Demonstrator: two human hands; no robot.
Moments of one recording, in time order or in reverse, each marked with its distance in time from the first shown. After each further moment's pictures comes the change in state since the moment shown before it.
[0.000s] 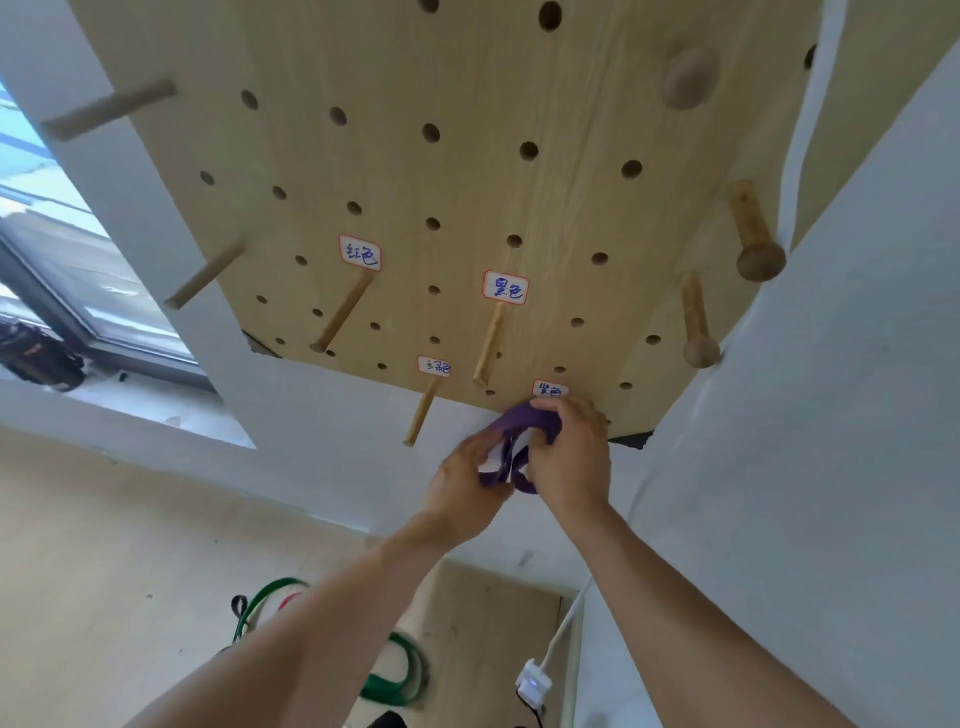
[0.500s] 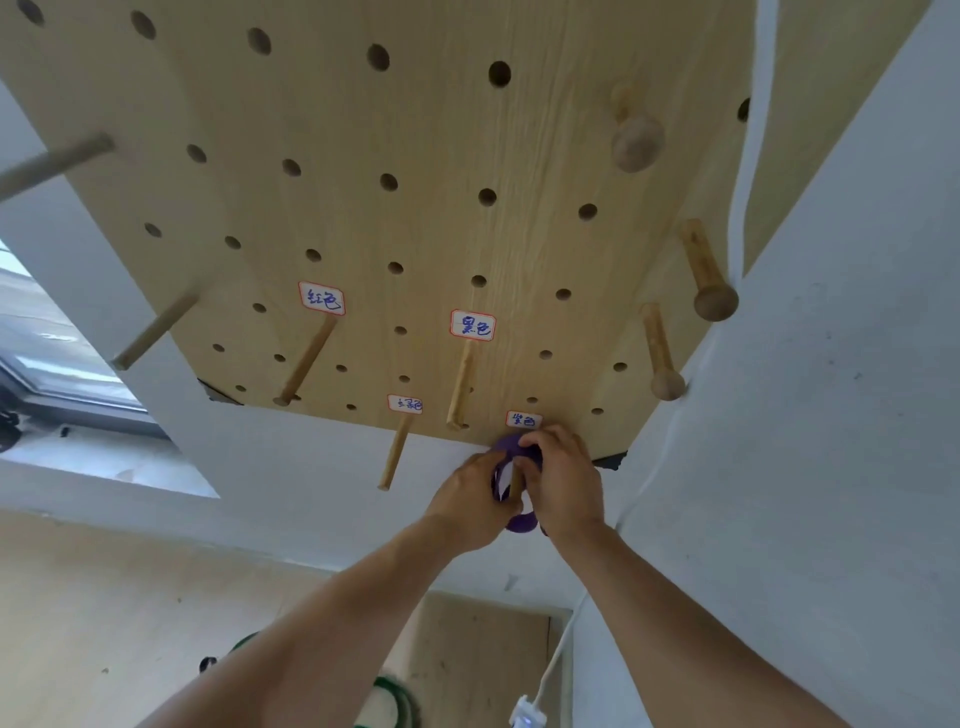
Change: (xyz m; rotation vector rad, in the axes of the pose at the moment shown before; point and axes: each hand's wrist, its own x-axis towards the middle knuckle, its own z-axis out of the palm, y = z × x) left_hand 0.032 0.036 0.005 0.178 -0.153 0.106; right_hand 0.020 0.028 -0.002 -0.237 -0.061 -0.070
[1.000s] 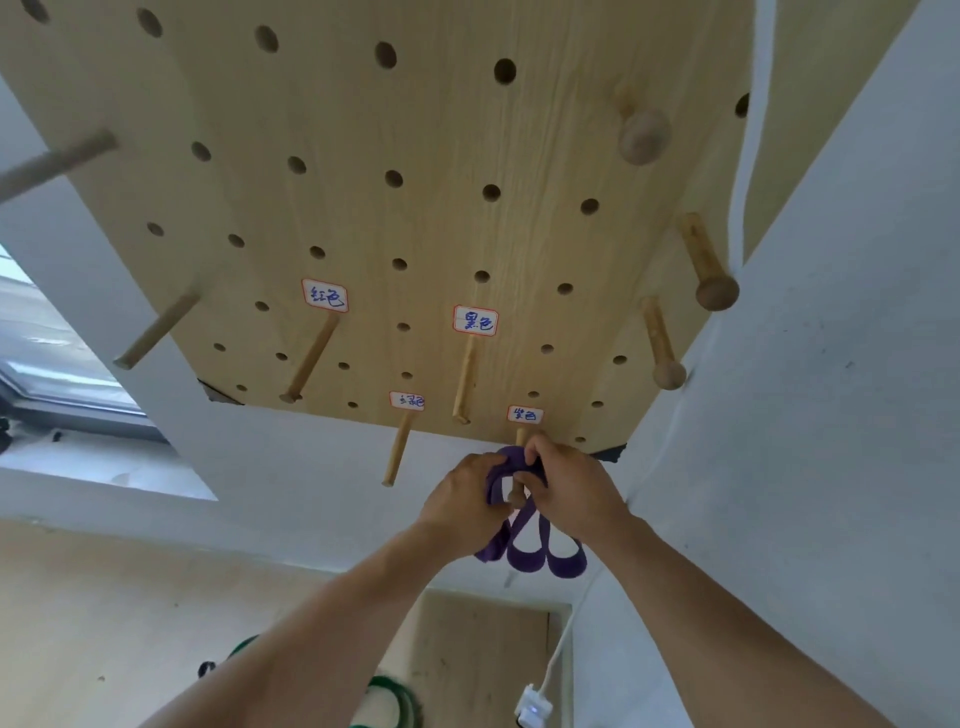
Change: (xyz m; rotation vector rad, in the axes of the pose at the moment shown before) left_hand -0.015 -0.004 -0.011 0.033 -0.002 0.024; right_hand -0.006 0.009 -0.022 -0.110 -0.223 -0.230
